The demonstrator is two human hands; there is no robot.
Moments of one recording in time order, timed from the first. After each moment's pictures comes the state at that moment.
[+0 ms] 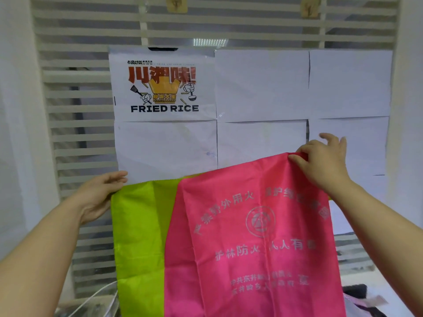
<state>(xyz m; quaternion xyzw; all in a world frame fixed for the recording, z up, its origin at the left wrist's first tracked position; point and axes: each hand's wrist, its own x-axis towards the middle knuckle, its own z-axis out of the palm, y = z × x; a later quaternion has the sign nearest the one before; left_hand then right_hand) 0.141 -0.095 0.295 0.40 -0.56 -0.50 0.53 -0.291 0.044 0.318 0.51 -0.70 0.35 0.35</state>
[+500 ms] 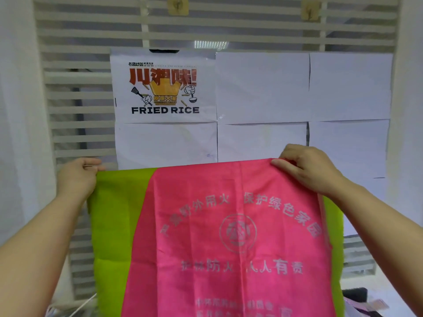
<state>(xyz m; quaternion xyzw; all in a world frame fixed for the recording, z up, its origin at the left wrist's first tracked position) 0.162 -0.113 0.313 0.55 -0.58 -0.09 0.59 -0.263 0.058 0.328 0.71 -0.56 0.34 0.28</state>
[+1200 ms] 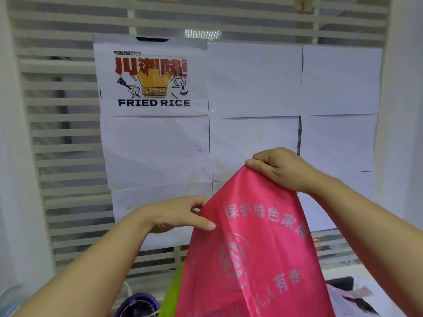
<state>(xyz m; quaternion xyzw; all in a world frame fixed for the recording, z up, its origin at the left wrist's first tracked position) 0.017 -0.050 0.267 0.25 -0.86 -0.43 0.12 -0.229 0.055 0.329 0.75 -0.58 0.28 0.15</state>
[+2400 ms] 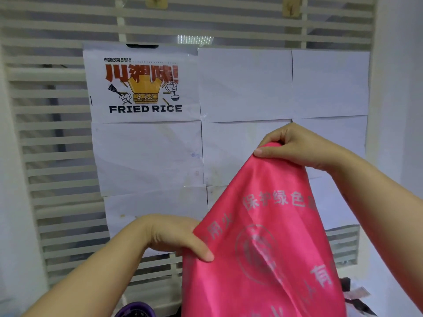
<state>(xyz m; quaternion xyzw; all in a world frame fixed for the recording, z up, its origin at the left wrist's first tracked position) 0.006 -0.024 0.269 0.20 -0.84 -0.50 -0.06 -0.242 0.094 0.375 0.73 -0.56 0.40 -0.05</state>
